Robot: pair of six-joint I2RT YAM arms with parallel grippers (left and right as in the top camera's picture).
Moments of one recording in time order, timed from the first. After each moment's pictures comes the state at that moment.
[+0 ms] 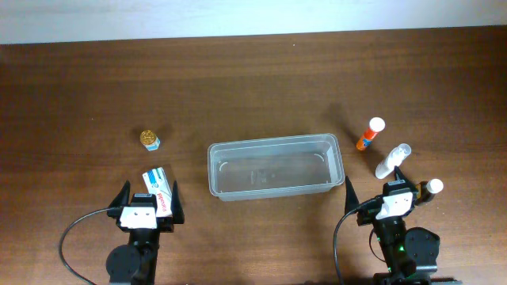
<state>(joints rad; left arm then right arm) -0.06 0.01 0.02 -0.08 -0.03 0.06 -0.02 0.02 0.04 -0.12 -0.16 -0.09</state>
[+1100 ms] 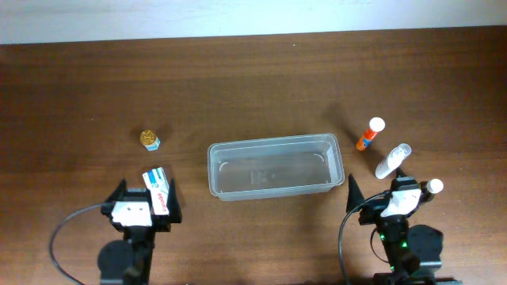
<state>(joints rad) -0.06 0.17 0.23 -0.22 -0.03 0.03 -0.02 0.12 0.16 -0.21 -0.12 0.05</state>
